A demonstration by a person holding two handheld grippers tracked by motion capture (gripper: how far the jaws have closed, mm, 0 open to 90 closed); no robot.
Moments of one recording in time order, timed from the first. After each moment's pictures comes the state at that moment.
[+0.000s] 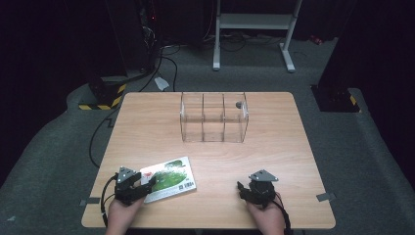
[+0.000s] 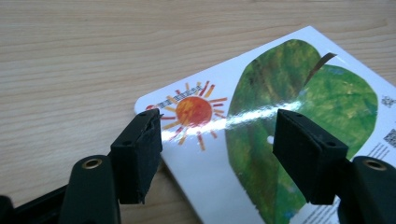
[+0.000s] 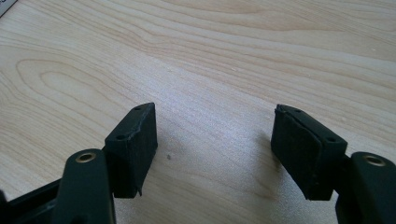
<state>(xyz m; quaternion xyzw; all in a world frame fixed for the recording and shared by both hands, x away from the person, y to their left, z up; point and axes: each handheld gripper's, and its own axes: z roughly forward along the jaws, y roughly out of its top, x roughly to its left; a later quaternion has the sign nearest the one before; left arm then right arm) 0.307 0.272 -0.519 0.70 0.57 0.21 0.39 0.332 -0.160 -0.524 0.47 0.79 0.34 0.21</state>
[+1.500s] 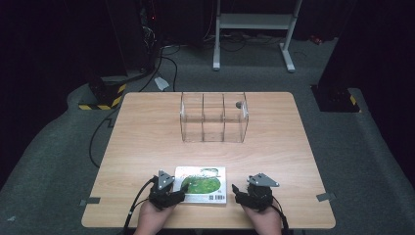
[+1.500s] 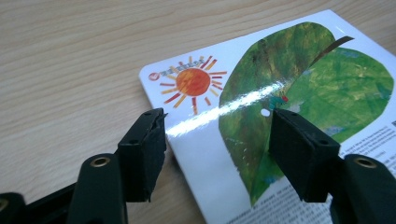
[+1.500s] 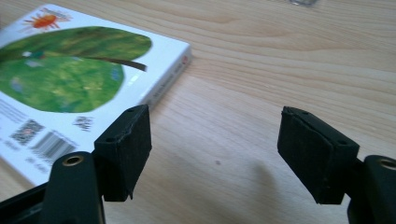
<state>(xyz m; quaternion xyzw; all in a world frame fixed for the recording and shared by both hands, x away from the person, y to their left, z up) 0.300 0.176 -0.517 0.75 0.49 0.19 0.39 0.313 -0.148 -0.513 0.46 0.78 0.39 0.19</state>
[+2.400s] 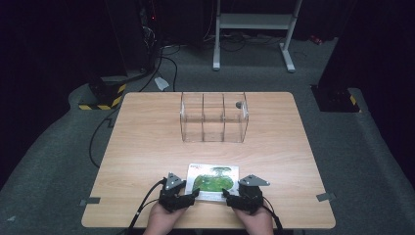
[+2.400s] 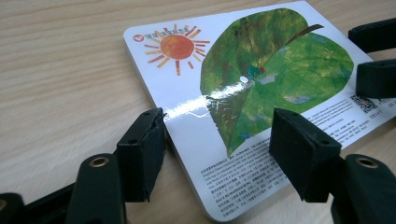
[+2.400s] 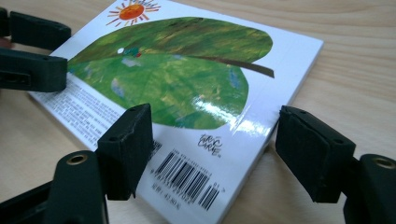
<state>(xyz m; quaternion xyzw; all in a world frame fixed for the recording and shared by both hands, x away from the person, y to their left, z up) 0.306 0.141 -0.525 0.76 0.48 0.13 0.41 0.316 -0.128 -0.518 0.47 0.79 0.38 0.13</state>
